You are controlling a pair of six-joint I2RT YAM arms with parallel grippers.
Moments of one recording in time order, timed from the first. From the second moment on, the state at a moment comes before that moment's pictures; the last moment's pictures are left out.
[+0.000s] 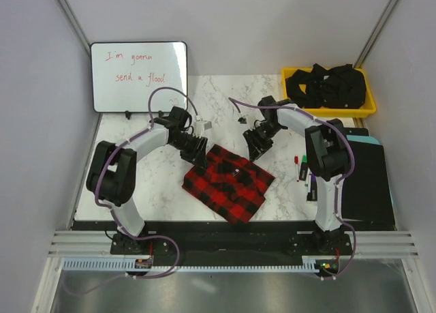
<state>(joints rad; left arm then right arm) -0.37 1.74 1.18 -0.68 0.65 0.14 0.35 2.08 1.54 -0.94 -0.57 -0.34</state>
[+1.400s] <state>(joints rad) -0.22 1.71 1.18 -0.63 0.81 0.58 0.55 2.57 2.28 -1.00 -0.73 -0.29</state>
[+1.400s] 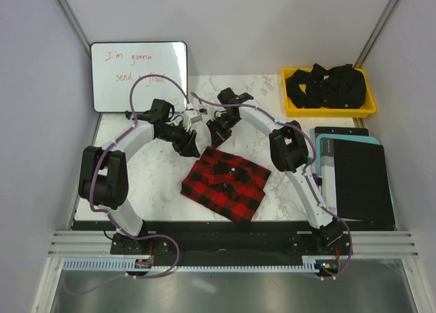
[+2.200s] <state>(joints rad) -0.38 1.69 1.10 -0.46 0.78 0.71 0.32 2.20 1.85 -0.81 -0.70 -0.32</state>
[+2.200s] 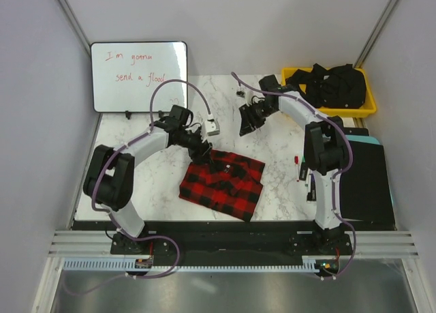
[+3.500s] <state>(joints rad) -0.47 1.90 1.37 -0.48 0.64 0.72 0.46 2.44 1.99 -0.88 -0.85 -0.29</state>
